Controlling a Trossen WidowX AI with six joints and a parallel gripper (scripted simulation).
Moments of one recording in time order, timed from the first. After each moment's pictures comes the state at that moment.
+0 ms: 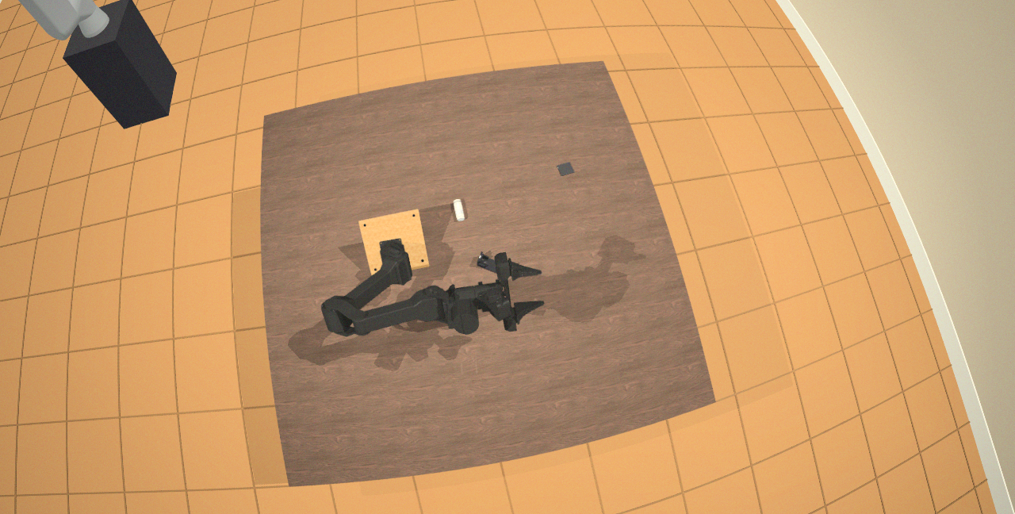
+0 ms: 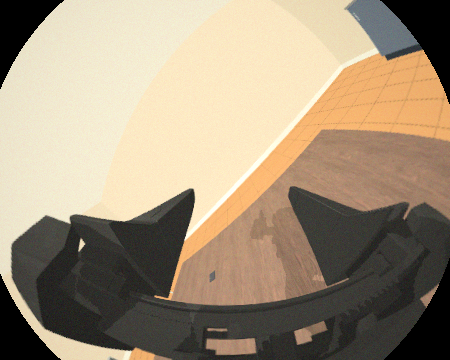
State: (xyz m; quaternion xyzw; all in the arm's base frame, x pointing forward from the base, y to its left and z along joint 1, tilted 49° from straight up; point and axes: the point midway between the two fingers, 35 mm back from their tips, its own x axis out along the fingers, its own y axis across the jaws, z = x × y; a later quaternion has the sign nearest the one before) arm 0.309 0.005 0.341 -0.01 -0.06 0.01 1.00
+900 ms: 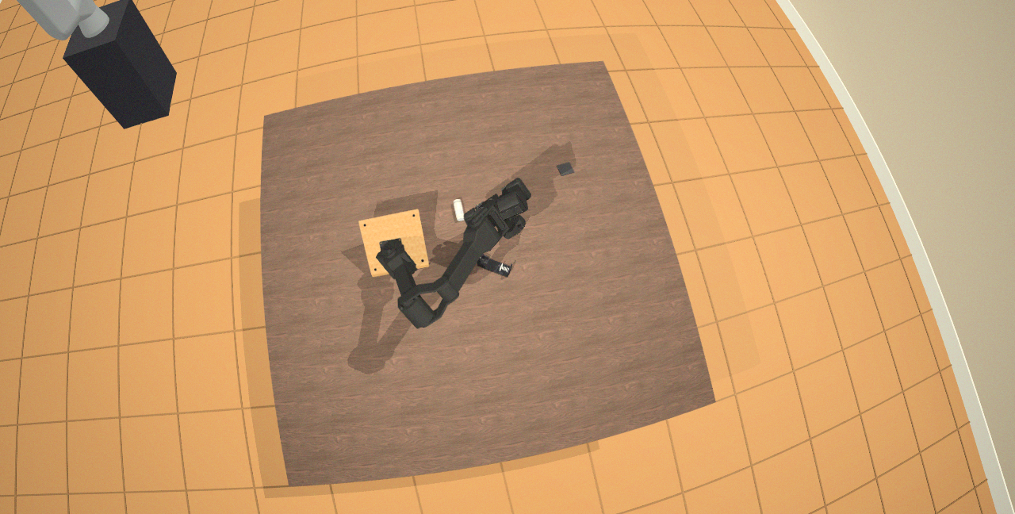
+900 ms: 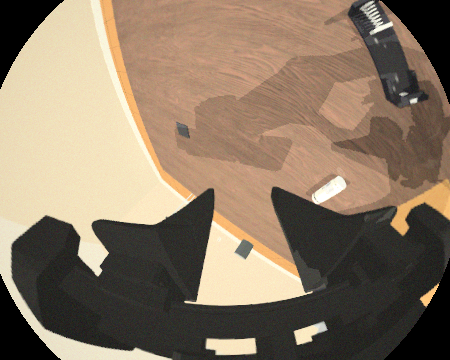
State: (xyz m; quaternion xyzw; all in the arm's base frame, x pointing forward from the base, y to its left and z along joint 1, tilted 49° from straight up) arm 0.323 0.103 0.033 0.36 0.43 -0.31 0.77
